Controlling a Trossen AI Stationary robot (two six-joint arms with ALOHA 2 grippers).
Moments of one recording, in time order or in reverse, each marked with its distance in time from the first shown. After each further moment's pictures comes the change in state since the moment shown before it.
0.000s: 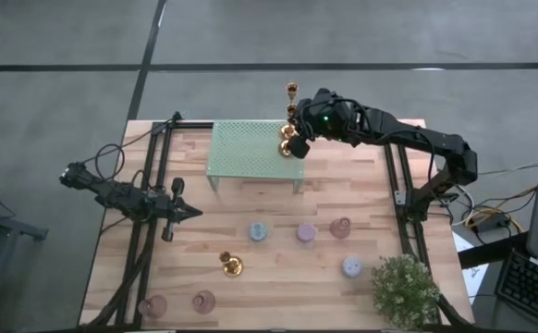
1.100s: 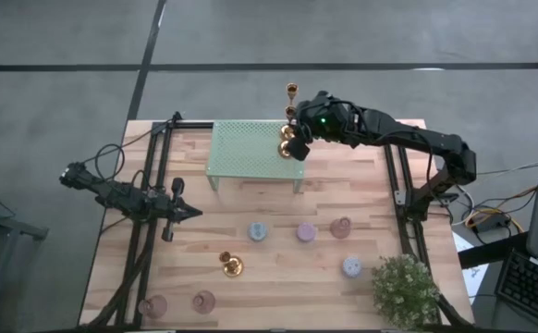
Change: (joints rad) left arm 0.000 0.000 0.000 0.000 0.000 0.000; right arm 0.004 0.004 -0.002 -0.032 0.001 0.027
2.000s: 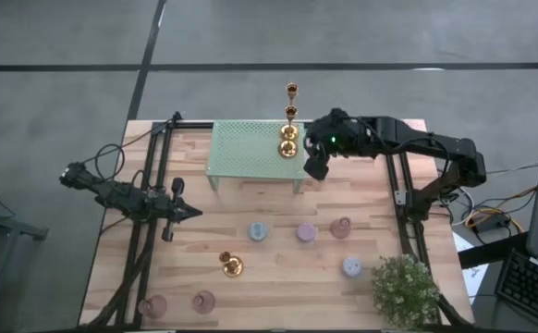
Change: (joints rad) left arm 0.000 0.000 0.000 0.000 0.000 0.000; right arm 0.129 -0.070 0.014 -0.331 0.000 0.128
